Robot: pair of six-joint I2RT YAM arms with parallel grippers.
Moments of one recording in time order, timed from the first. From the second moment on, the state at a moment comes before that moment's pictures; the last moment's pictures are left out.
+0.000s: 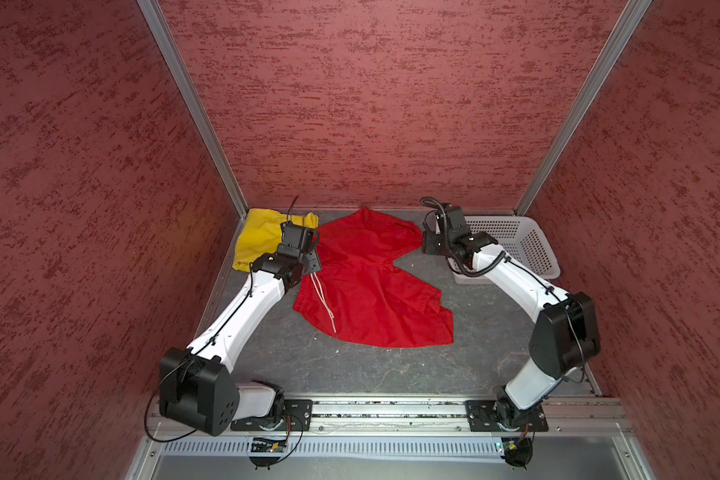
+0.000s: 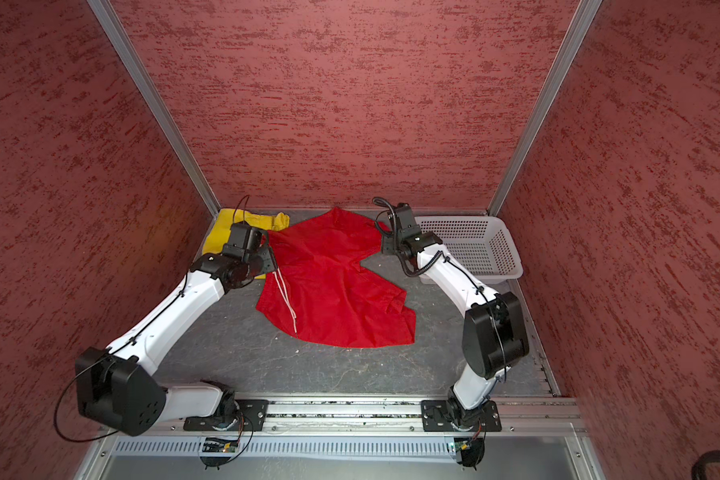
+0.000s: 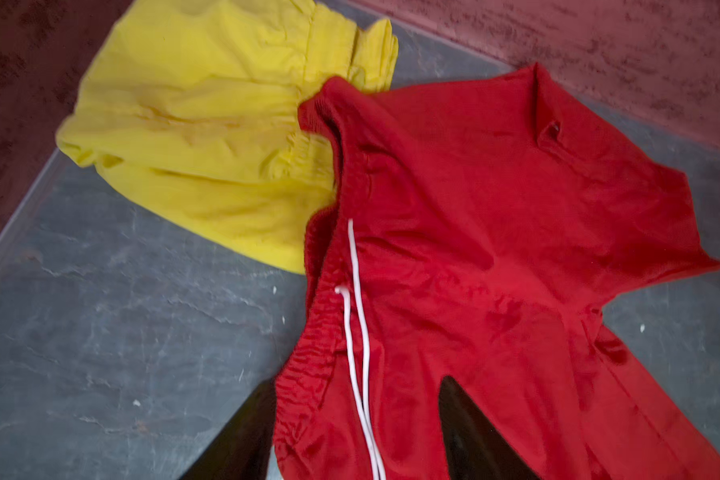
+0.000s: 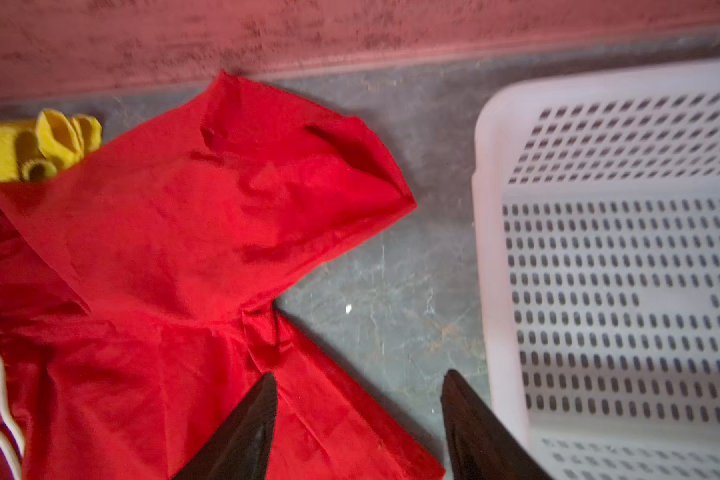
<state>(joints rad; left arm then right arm) -0.29 1.30 1.08 -0.71 -0.24 -0.56 0.39 1.67 1.34 -0.52 0.12 0.40</state>
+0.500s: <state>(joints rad) -0.30 1.25 0.77 -0.72 -0.13 -0.70 0.43 1.65 1.00 -0.43 -0.03 0.56</state>
